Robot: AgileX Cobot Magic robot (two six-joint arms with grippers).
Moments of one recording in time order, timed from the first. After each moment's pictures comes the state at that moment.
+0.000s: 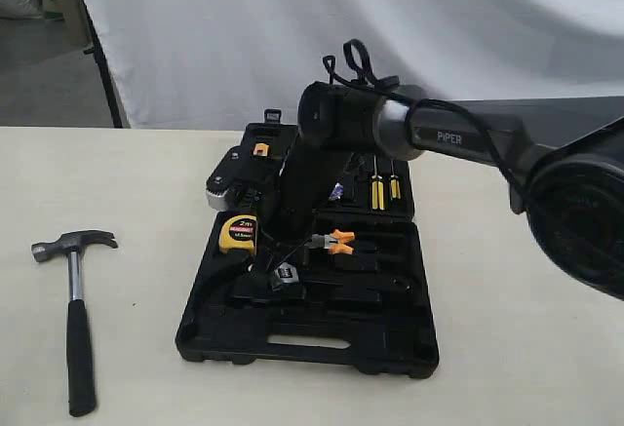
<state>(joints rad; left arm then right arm) 0.09 0.00 0.00 -0.02 0.27 0.00 0.74 2.33 -1.83 0.32 0.94 -0.89</state>
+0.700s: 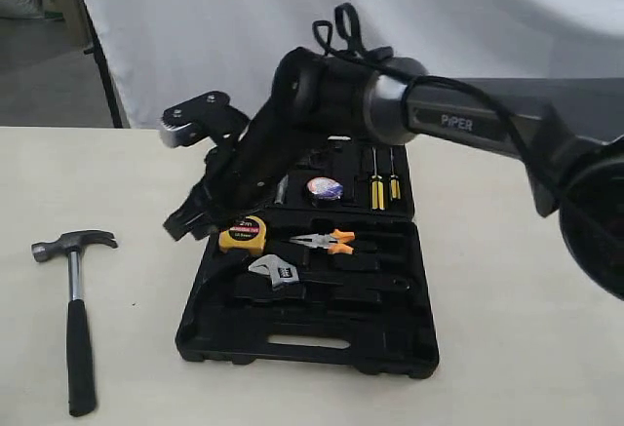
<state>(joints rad) 0.09 0.00 0.00 -0.02 0.27 0.00 0.83 2.22 -1.83 0.45 0.77 -0.57</state>
